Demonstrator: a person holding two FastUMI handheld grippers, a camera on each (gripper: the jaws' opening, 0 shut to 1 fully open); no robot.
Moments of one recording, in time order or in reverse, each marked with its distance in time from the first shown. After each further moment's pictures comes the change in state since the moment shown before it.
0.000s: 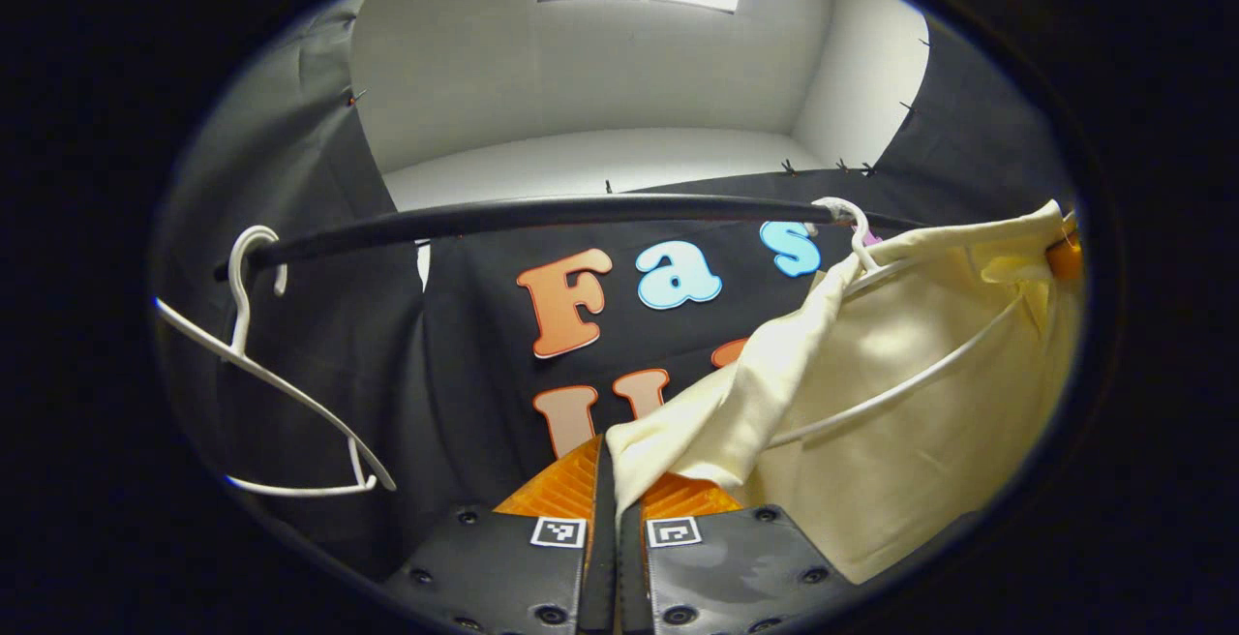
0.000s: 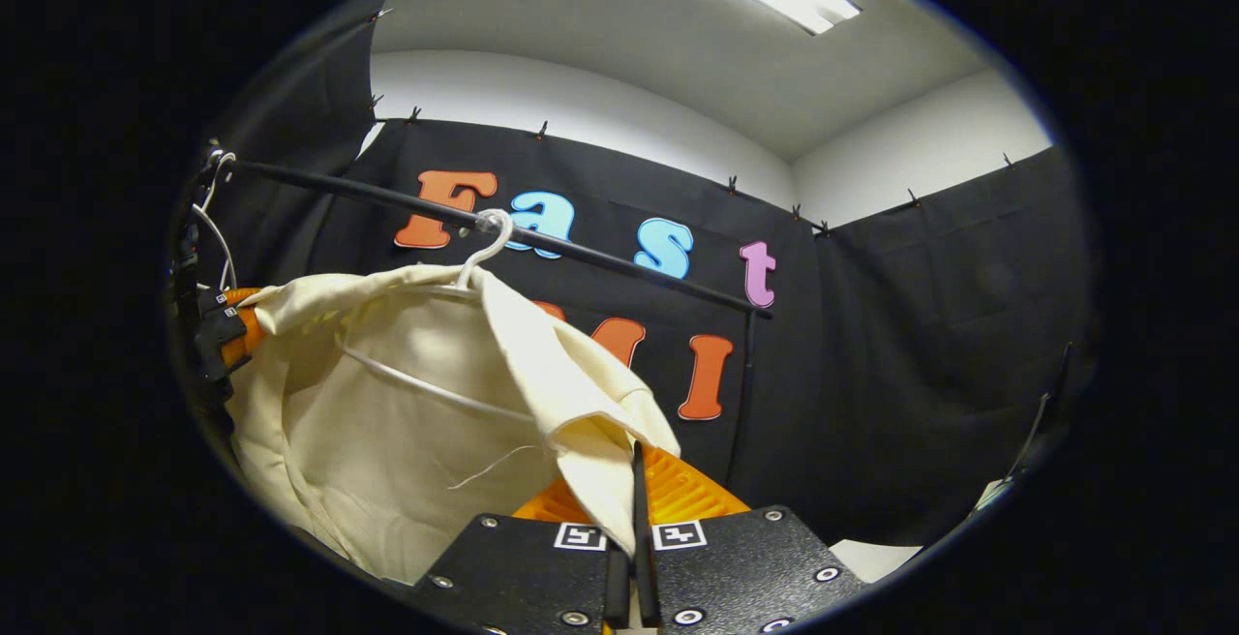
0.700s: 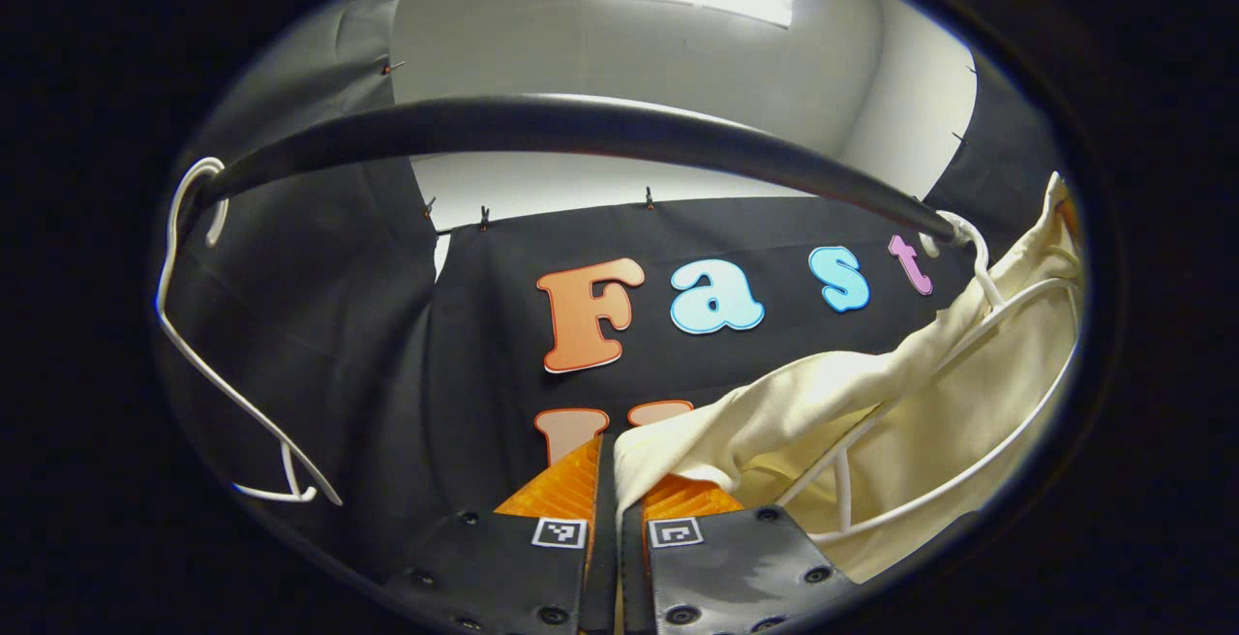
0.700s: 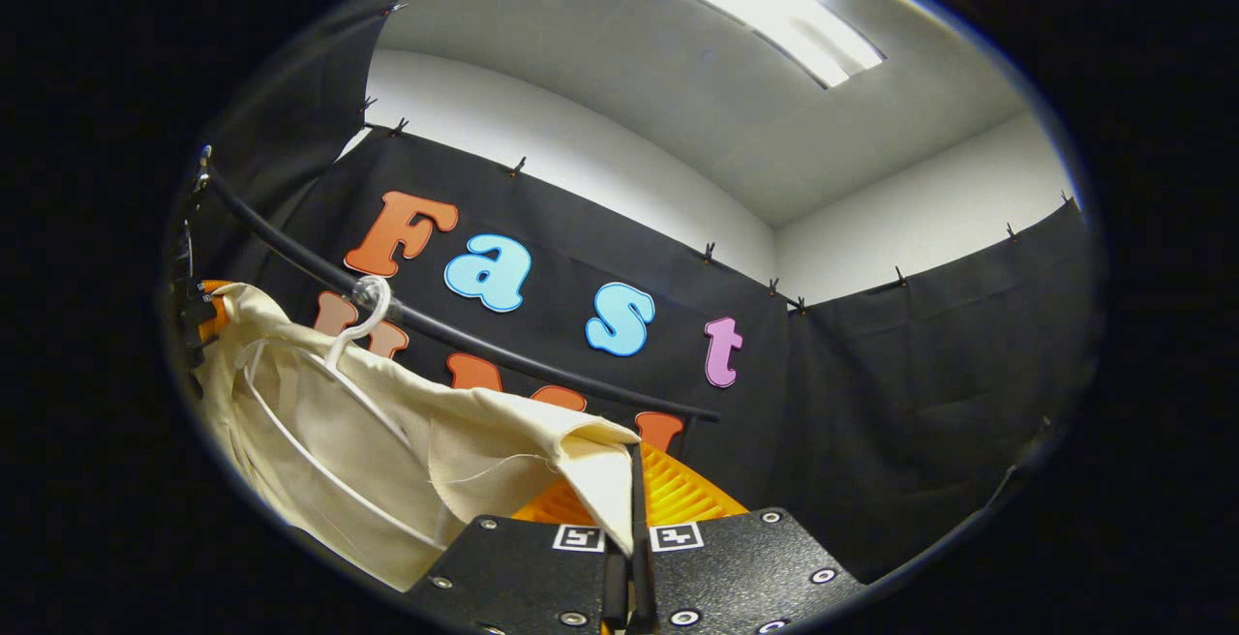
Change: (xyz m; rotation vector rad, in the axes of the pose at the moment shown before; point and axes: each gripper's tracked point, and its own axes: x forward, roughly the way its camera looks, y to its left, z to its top) left arm 0.101 0.009 -0.012 -0.127 -0.043 0.062; right arm 0.106 -0.072 0.078 -0.147 -0.150 -0.043
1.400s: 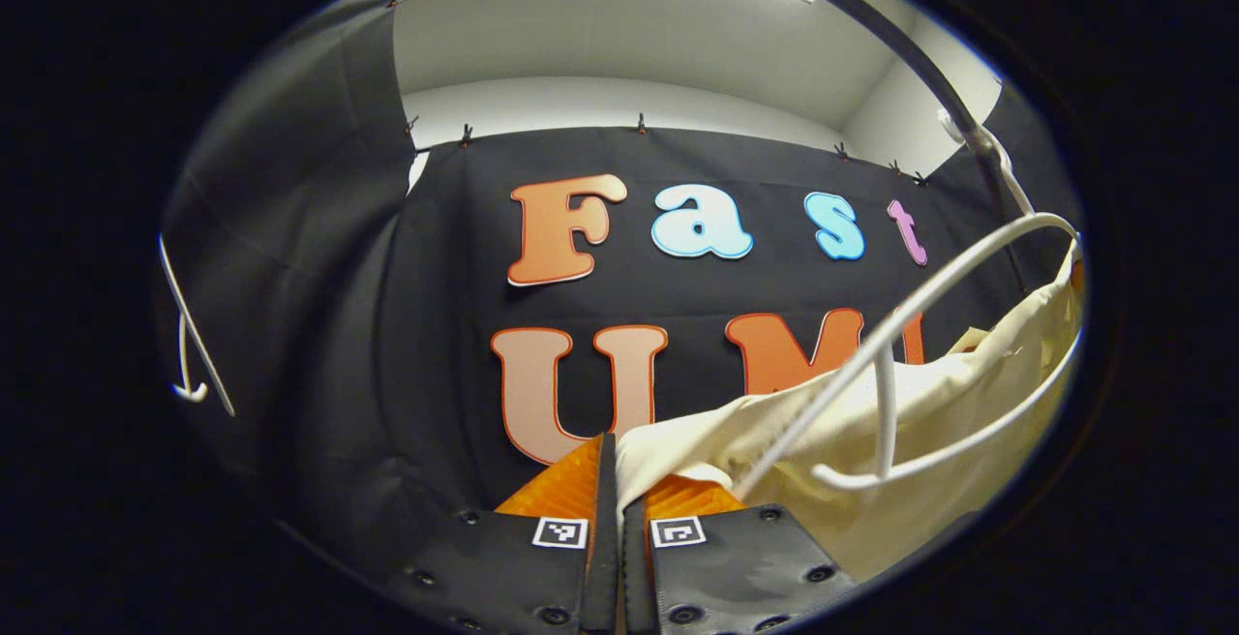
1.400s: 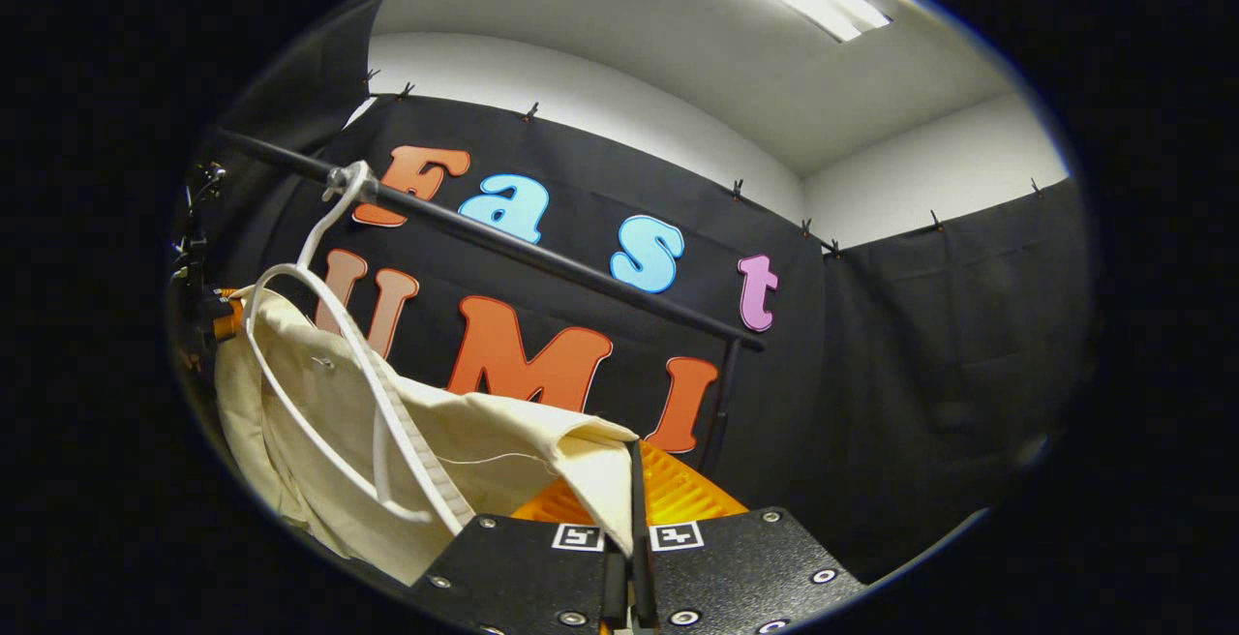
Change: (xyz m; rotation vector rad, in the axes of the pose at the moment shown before) left arm 0.030 -0.030 -0.099 -0.080 0.187 -0.059; right arm 0.017 0.032 -0.119 0.052 0.169 0.086
